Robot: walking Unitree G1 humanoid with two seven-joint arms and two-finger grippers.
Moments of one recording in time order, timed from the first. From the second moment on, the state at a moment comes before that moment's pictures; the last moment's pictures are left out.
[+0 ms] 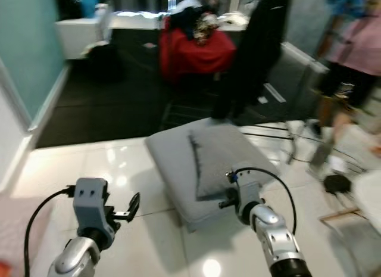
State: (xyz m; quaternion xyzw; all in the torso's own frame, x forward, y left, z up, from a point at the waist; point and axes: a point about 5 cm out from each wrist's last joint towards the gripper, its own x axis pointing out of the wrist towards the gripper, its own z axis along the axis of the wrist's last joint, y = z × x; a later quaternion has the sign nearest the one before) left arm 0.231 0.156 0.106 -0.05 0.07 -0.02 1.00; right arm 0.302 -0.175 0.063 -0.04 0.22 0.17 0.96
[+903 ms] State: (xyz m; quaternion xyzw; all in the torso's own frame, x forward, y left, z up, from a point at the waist) left arm 0.232 0.168 0.104 -0.03 0.08 0.01 1.00; right arm 0.310 -0.164 0.072 -0.04 0.19 0.18 0.96
